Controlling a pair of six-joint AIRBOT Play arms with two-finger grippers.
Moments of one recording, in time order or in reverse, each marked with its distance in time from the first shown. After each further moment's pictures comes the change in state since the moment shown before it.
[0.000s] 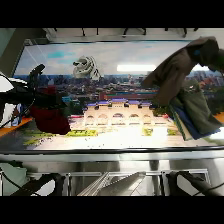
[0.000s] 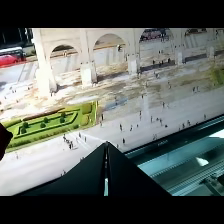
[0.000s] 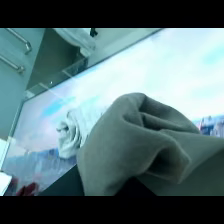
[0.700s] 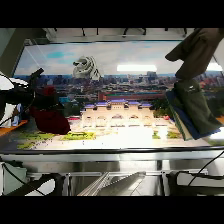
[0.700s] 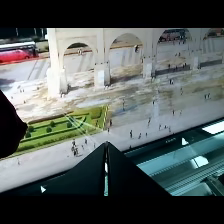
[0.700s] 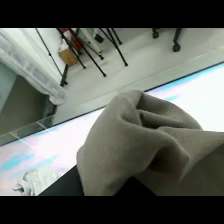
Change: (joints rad) left arm 0.063 -0.071 0.000 0.003 -0.029 0.008; right arm -0.171 -0.329 0.472 -0.047 0.063 -0.013
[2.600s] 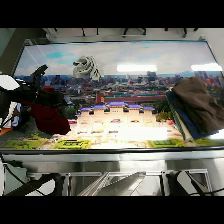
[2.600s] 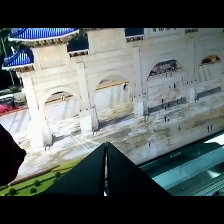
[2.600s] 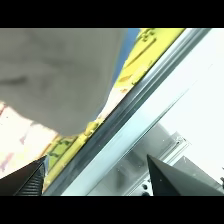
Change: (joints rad) left arm -0.054 -0.002 0.000 0.000 0.092 0.042; right arm -0.304 0.513 -0.562 -0.809 0.764 0.387
